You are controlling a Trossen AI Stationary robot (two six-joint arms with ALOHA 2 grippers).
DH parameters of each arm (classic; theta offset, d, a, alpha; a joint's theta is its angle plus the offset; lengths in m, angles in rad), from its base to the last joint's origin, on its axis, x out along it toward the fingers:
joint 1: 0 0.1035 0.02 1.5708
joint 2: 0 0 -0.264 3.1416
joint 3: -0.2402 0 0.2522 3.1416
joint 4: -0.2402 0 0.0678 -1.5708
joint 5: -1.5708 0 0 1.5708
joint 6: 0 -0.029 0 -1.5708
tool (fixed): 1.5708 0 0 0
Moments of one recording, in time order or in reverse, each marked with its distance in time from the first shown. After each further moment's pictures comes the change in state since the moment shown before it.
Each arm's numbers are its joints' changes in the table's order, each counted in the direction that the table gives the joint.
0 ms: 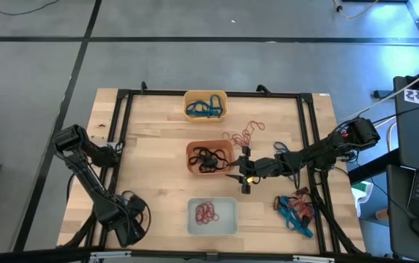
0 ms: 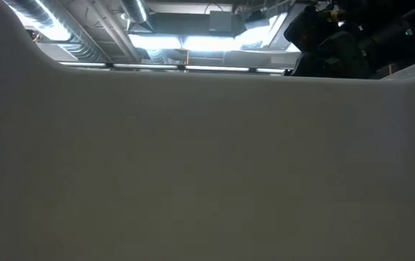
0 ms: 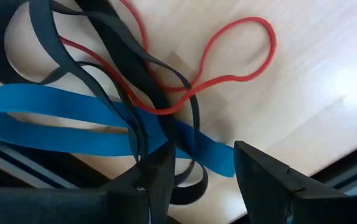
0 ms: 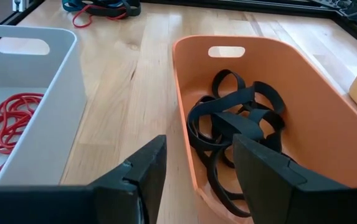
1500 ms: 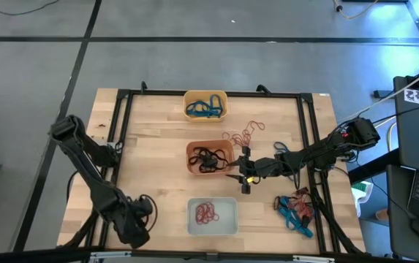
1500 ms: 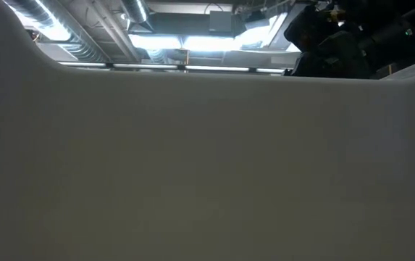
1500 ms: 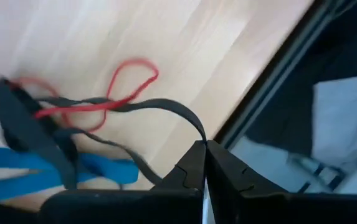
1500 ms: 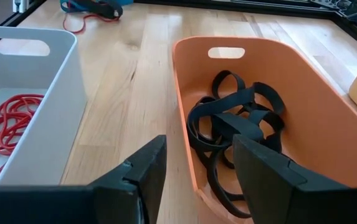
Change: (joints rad) left arm 0.079 0.142 -0.071 0.104 0.115 -0.192; right arm 0.000 0.000 0.000 0.003 0.000 0.000
